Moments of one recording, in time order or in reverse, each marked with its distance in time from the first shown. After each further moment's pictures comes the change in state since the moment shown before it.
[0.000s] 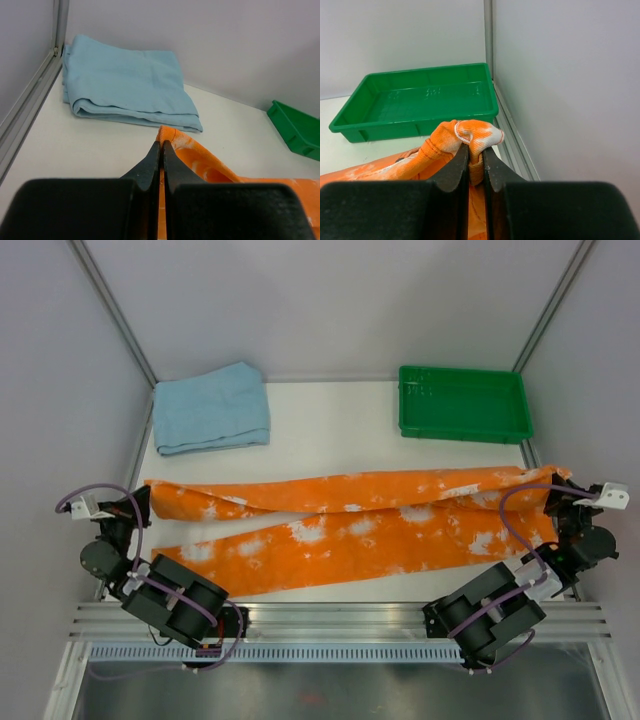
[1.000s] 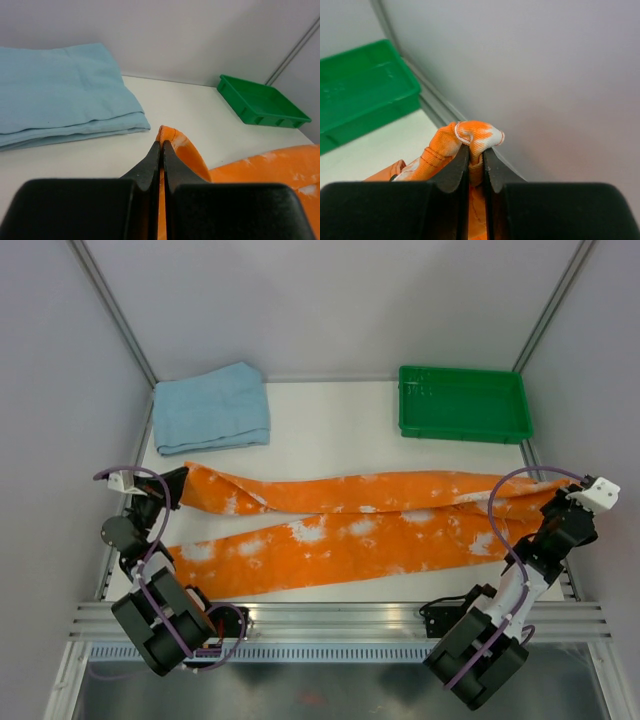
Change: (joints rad) left arm -0.402 -0.026 0.028 -0.028 -0.102 0.055; right arm 0.285 -0.238 0.013 -0.491 0.732 -0.186
